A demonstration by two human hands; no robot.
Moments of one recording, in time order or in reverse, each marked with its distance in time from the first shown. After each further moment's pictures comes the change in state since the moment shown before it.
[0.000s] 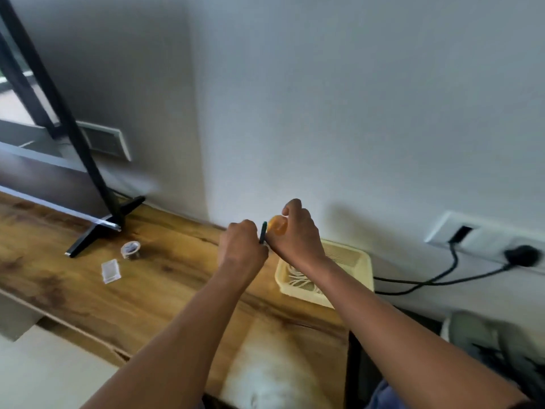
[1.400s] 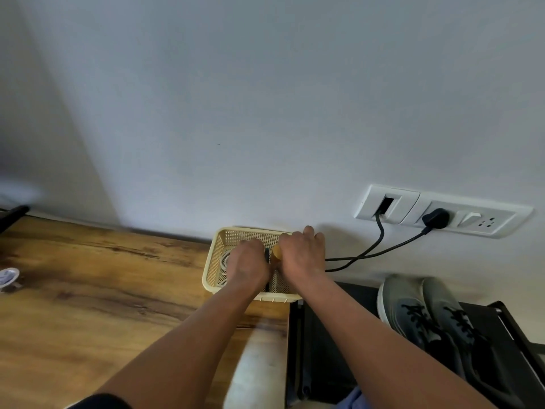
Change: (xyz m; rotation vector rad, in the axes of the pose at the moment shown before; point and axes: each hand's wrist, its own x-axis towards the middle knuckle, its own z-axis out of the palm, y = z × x) left_hand -0.006 0.101 0.146 -0.001 -0.271 0.121; right_hand -0.029 0.128 -0.064 -0.860 -0.129 0.168
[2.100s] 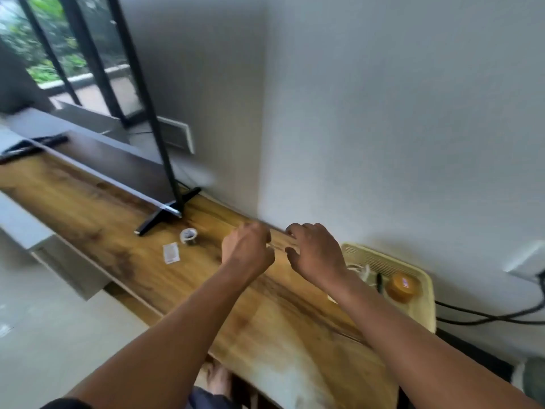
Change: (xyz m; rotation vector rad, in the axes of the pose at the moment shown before) left_hand -0.064 -0.178 -0.169 0.132 0.278 -0.157; right_hand -0.009 -0.190 -0.059 0.403 0.108 -0.527
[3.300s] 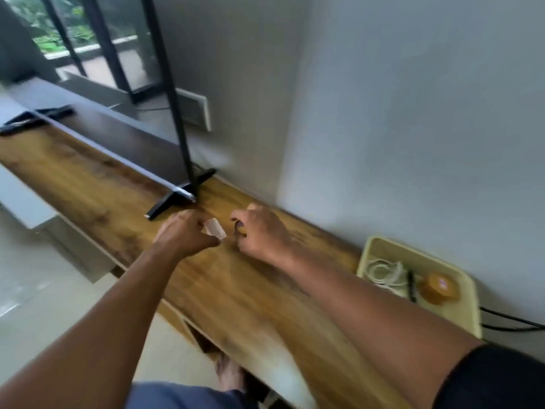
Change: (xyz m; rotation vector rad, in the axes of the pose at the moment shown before) left_hand 0.030 -0.169 -0.027 -0.087 -0.100 -0.253; right_hand 0.080 -0.108 0.077 0.190 -0.118 -0.215
